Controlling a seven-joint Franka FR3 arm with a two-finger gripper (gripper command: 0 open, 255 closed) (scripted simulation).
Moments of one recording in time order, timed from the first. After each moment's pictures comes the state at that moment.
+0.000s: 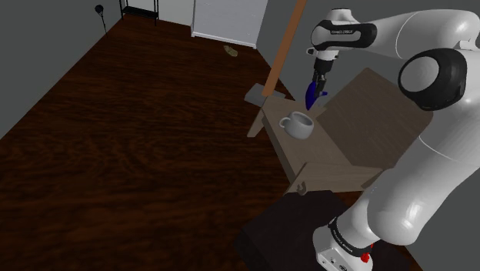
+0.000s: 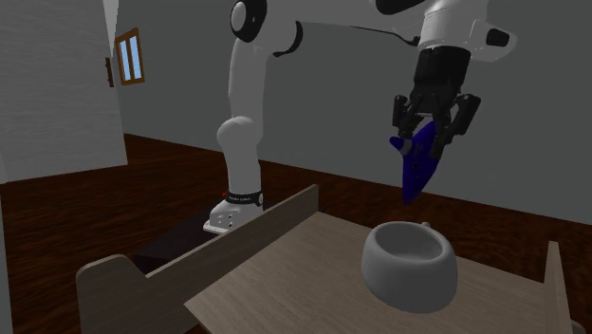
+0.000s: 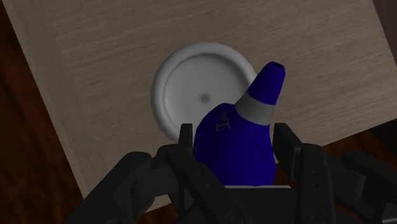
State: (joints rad) arm 0.15 0.13 -0.69 -1.73 -0.10 1.75 -1.25
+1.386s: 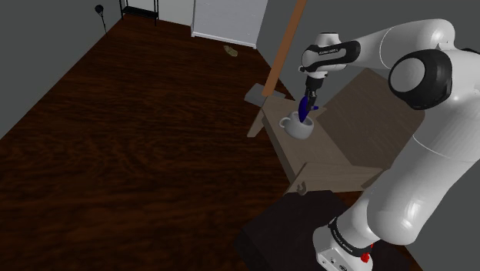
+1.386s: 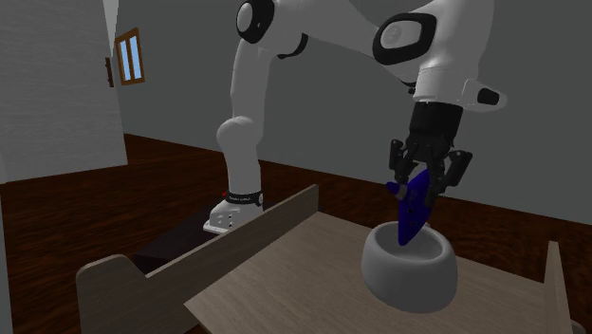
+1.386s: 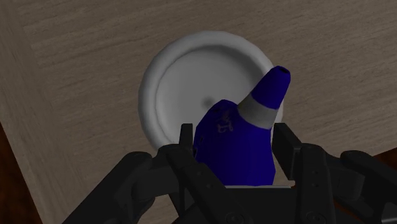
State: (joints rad) arm 0.14 0.19 -0.68 -1.89 -0.07 1.96 -1.24
